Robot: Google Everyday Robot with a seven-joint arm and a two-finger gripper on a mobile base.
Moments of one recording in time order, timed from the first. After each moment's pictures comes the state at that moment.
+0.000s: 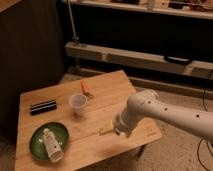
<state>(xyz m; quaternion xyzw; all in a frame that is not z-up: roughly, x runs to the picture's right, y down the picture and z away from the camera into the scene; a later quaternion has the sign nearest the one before) 0.012 0.211 0.696 -0.11 -0.41 -0.64 0.65</state>
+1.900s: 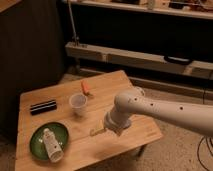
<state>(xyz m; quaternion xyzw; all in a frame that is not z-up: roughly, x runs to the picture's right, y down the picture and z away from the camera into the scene) -0.002 0.211 0.696 -0.11 -0.41 -0.65 0.63</state>
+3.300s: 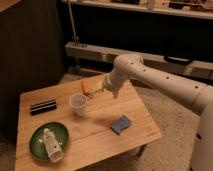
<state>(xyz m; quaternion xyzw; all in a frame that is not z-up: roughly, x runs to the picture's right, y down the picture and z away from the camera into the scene) -0.030 -0.009 0.798 -0.02 -0.36 -0.62 0.70</state>
